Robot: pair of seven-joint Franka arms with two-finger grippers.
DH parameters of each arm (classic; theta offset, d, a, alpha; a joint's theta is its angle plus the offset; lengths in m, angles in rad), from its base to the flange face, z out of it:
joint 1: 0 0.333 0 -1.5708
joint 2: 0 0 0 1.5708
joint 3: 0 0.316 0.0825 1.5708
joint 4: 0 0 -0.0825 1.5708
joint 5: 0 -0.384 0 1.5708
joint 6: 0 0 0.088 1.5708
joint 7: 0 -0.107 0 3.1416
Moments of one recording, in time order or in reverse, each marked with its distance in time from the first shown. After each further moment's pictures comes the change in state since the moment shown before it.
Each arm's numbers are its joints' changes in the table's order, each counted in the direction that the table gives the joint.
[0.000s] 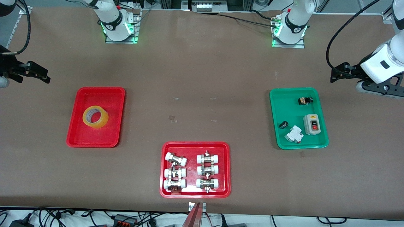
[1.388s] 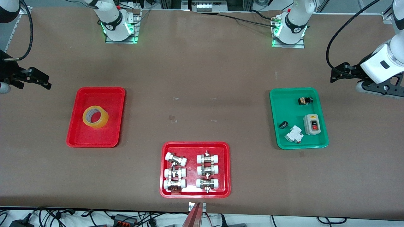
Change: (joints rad) left arm 0.000 0.000 0.000 0.000 0.000 0.000 0.000; right arm 0.000 0.030 0.006 0.012 0.000 -0.050 0.000
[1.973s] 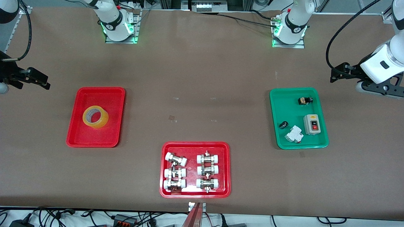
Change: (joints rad) left arm 0.000 0.000 0.000 -0.001 0.000 0.000 0.000; right arm -0.007 0.001 0.001 0.000 0.000 -0.003 -0.001
